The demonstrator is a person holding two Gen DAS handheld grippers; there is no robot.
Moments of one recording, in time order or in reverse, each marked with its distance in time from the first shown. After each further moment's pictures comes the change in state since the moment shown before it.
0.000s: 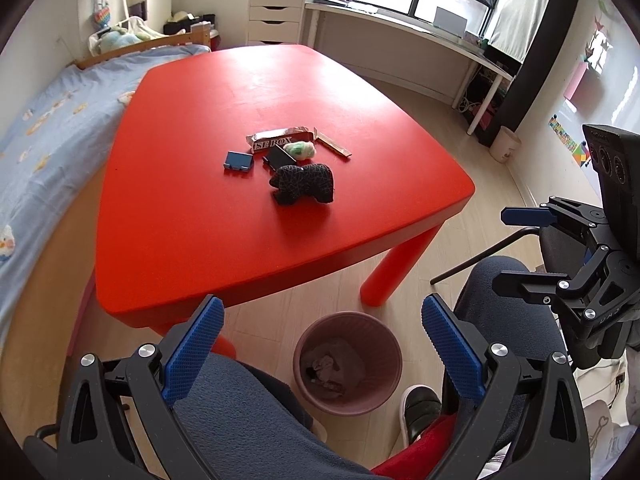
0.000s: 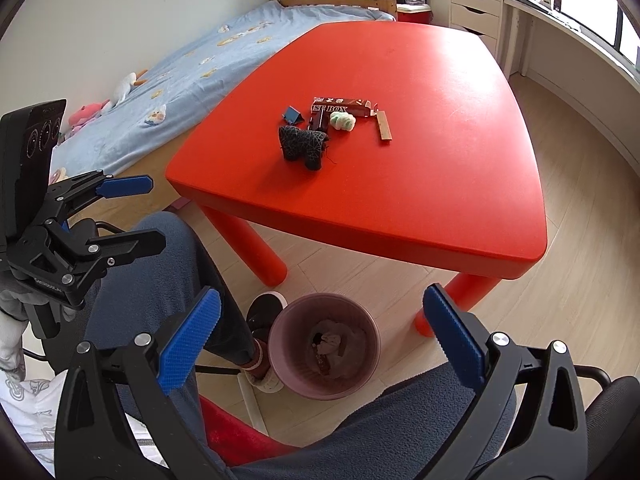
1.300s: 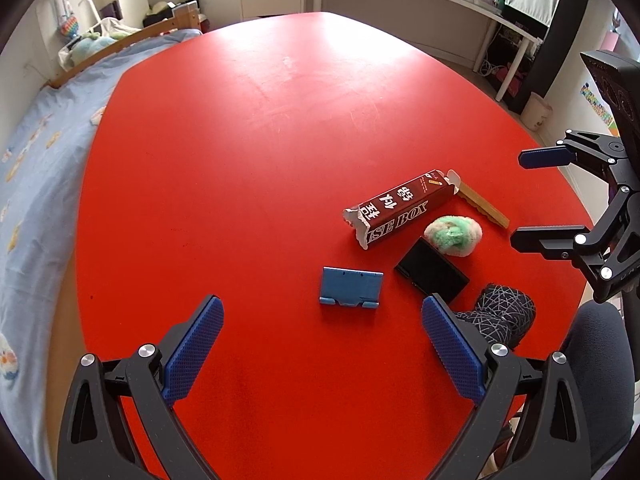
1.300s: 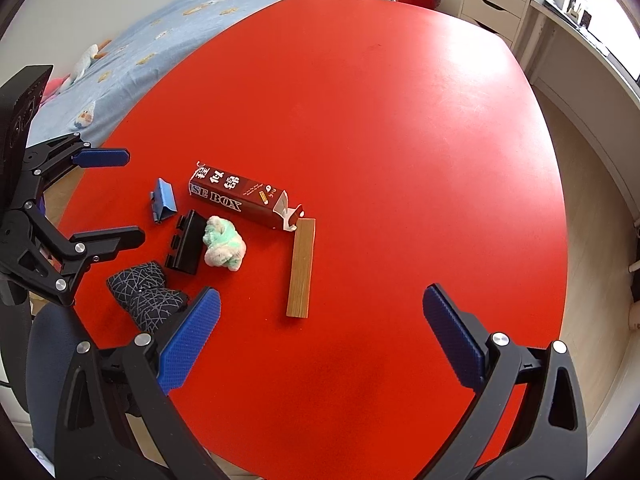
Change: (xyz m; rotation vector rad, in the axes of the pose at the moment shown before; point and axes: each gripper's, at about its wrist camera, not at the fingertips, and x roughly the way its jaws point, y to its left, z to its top) left arm 0.138 0.097 0.112 0.114 0.131 0.057; right arm 0.148 -0.074 0.152 -0.081 0.142 -0.092
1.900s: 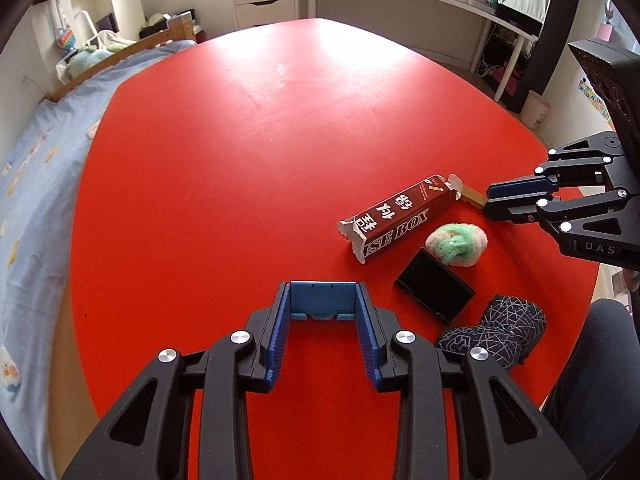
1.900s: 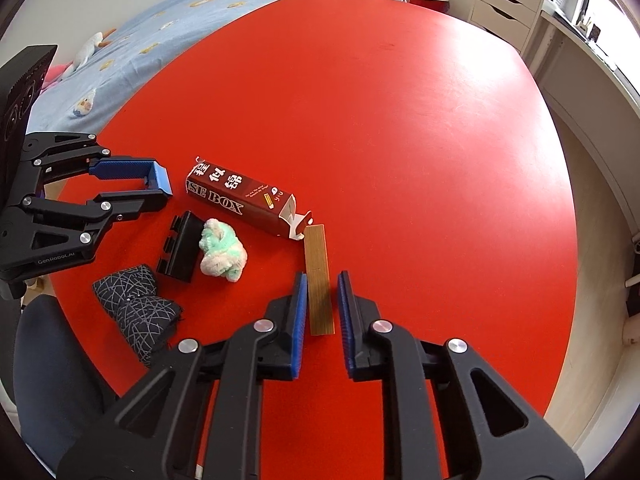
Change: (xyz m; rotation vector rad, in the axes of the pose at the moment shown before) left arm 0.004 -0.006 0.004 0.019 -0.027 0.012; right arm 0.011 0.009 0.003 -0.041 0.001 -0.015
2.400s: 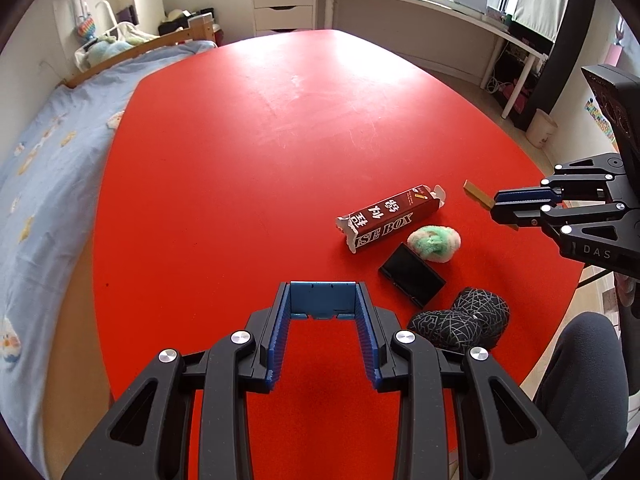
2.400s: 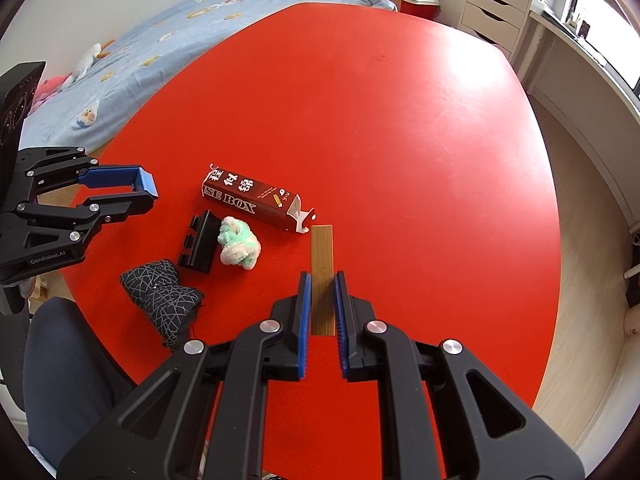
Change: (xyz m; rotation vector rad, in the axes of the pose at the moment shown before) left arm -0.032 -0.003 -0.004 -0.065 -0.027 0.016; right arm -0.034 0.002 -0.011 0.035 -0.045 -0.002
